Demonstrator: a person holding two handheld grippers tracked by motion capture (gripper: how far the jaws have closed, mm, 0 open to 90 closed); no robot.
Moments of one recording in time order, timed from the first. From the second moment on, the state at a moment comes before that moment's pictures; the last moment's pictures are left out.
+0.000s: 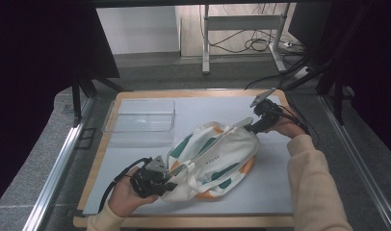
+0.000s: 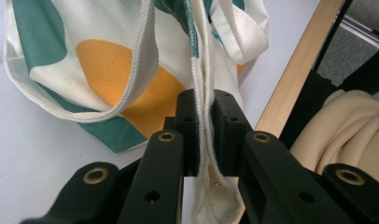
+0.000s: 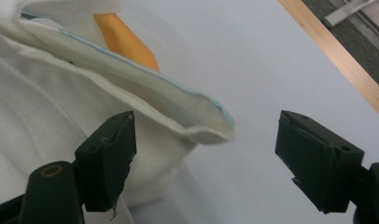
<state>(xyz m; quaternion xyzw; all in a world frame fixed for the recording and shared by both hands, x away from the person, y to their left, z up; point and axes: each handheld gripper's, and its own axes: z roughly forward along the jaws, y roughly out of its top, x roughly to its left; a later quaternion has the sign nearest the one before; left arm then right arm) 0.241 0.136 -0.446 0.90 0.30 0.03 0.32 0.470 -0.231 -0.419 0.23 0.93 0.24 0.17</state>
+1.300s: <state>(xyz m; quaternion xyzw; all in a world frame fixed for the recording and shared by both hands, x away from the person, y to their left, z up) 0.243 0.140 -0.446 0.89 0.31 0.04 0.33 0.471 -0.204 -0.426 0.14 0.96 0.22 0.12</state>
